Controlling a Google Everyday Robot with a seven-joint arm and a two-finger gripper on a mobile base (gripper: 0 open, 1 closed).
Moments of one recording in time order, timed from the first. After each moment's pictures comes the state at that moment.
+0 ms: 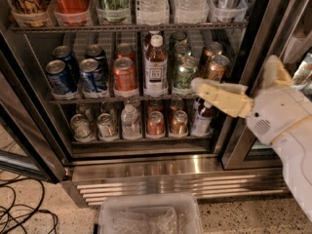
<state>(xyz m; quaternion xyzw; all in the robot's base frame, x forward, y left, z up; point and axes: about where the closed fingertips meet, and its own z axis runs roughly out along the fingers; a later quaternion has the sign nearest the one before) 0.476 -0.161 0.995 -0.13 0.63 0.15 0.75</state>
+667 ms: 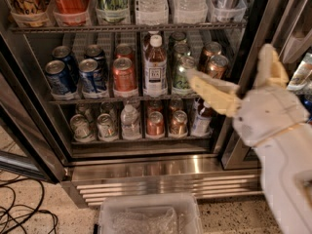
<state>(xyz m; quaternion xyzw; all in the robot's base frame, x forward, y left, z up) 0.461 -0.153 1.018 -0.14 0.58 0.08 0.80</state>
